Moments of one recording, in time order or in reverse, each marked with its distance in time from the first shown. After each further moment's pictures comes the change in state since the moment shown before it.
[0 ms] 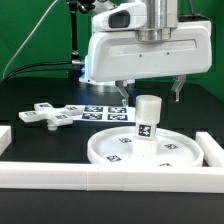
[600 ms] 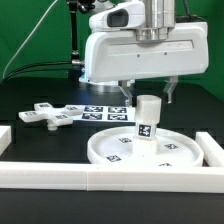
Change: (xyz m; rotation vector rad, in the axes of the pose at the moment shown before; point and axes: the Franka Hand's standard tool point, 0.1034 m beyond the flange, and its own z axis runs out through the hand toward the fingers) arm 0.003 0.007 0.000 -0.009 0.025 -0.085
